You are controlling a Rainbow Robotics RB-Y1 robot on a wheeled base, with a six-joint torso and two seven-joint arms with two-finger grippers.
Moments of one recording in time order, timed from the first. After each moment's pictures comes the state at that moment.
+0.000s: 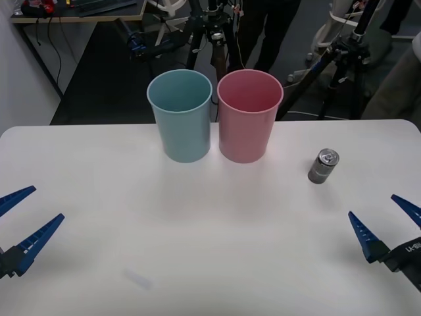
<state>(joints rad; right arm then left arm) 0.42 -0.36 -0.27 -1.68 0.92 -0.71 0.35 0.35 0.40 0.52 -1.66 -0.96 -1.22 0.00</state>
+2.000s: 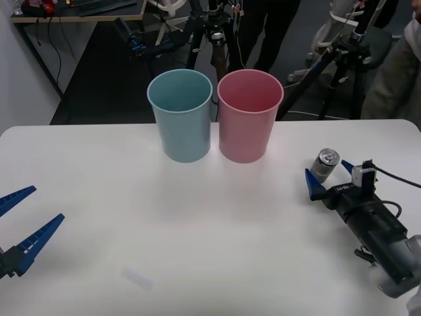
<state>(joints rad) -0.14 -0.28 -0.15 -1.11 0.88 -0.47 0.52 0.35 0.40 0.52 -1.66 -0.96 -1.22 0.00</state>
